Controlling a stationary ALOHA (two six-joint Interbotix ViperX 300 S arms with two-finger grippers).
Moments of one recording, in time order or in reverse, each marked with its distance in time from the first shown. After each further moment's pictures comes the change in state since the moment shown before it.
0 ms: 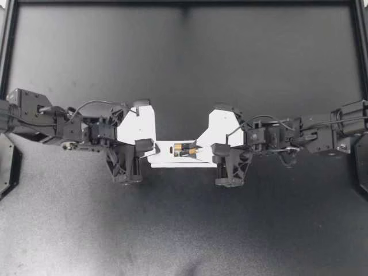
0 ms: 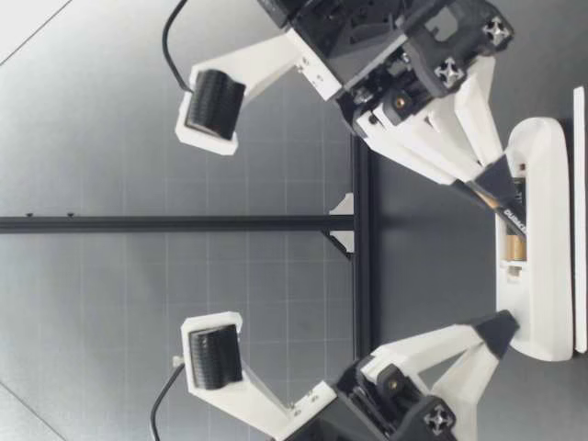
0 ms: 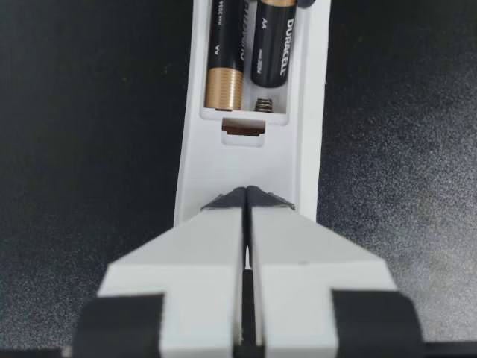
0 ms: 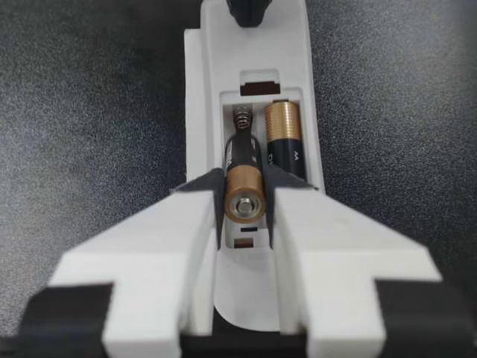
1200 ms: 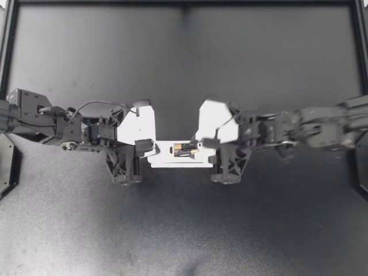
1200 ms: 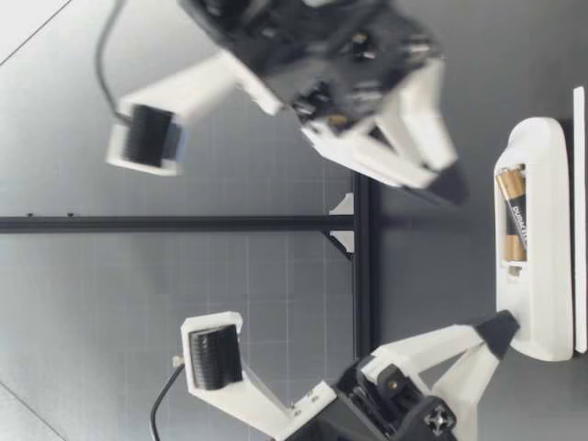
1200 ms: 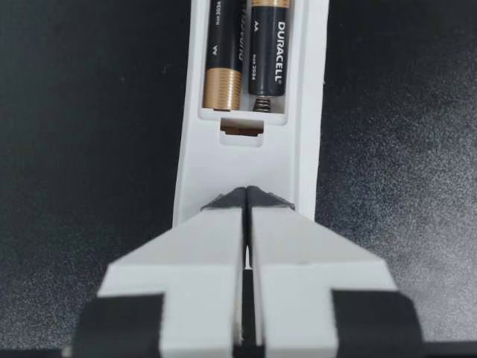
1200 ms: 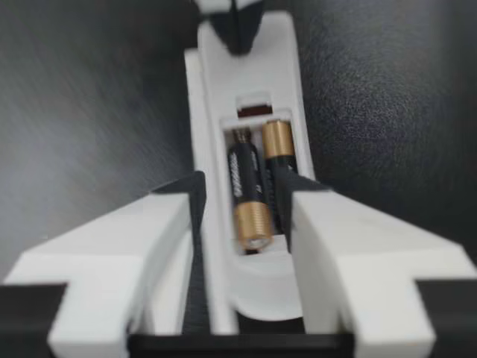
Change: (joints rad) left arm -0.002 0.000 0.000 0.000 0.002 0.000; right arm -0.002 -0.141 -0.054 0.057 0.229 0.166
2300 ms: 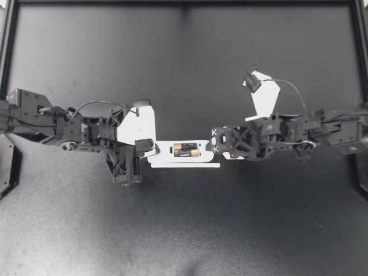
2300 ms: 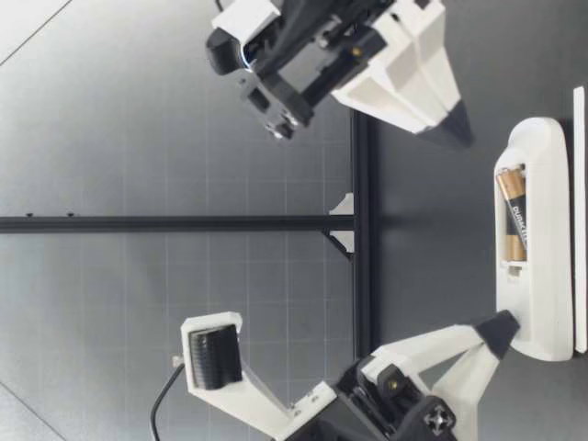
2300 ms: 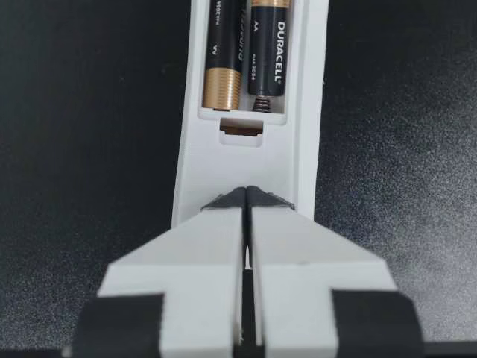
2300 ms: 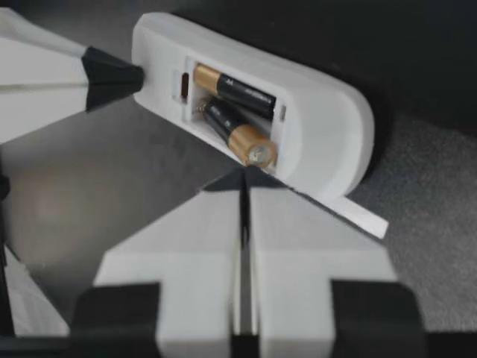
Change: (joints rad) left arm -0.002 0.000 0.000 0.002 0.000 -0.005; right arm -0.005 0.000 0.115 0.146 -0.095 1.042
